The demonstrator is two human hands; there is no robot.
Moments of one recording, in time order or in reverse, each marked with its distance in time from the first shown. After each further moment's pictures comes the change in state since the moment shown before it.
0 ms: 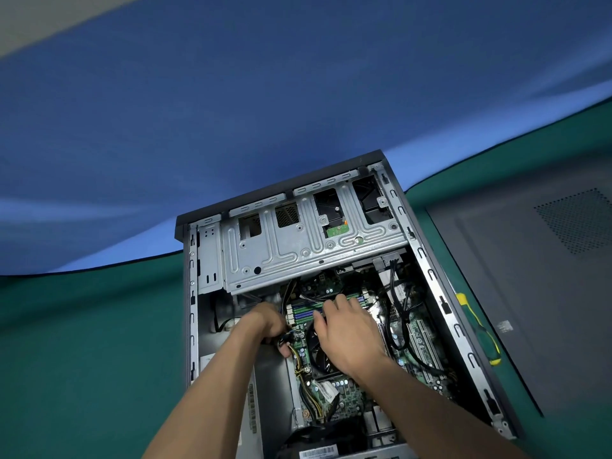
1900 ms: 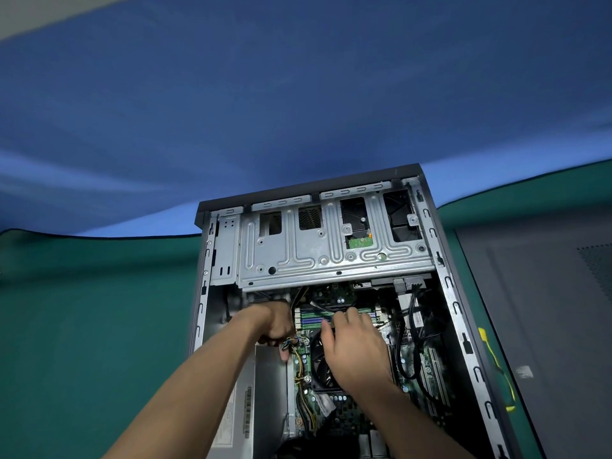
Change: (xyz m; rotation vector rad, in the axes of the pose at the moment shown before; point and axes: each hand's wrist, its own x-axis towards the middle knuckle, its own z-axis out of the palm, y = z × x) left_hand 0.003 0.000 -0.014 0.020 -0.182 0.074; right_hand 0.005 0.004 0.008 -0.031 0.024 -0.019
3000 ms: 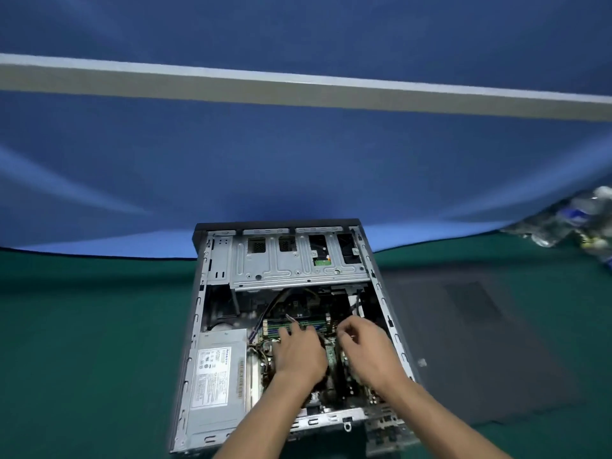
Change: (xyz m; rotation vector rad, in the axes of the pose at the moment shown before) left_hand -0.082 0.051 0.104 -0.070 0.641 0.315; right_hand -0.098 0.007 -0.090 0.284 0.231 0.125
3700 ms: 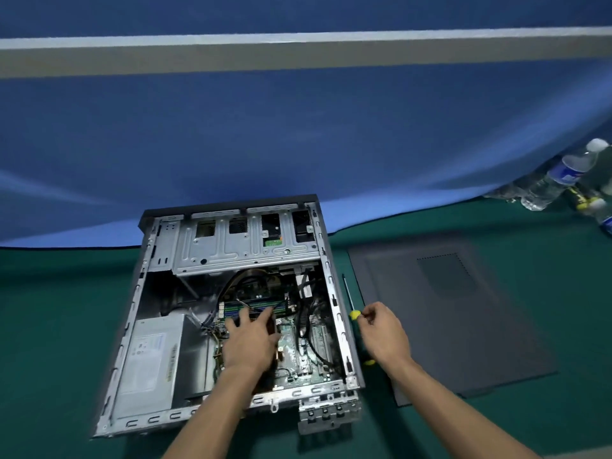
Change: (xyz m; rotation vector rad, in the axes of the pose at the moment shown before) left_hand 0.003 0.021 0.029 -0.017 0.071 -0.163; right_hand 0.020 0.123 -0.043 0.084 0.062 0.271
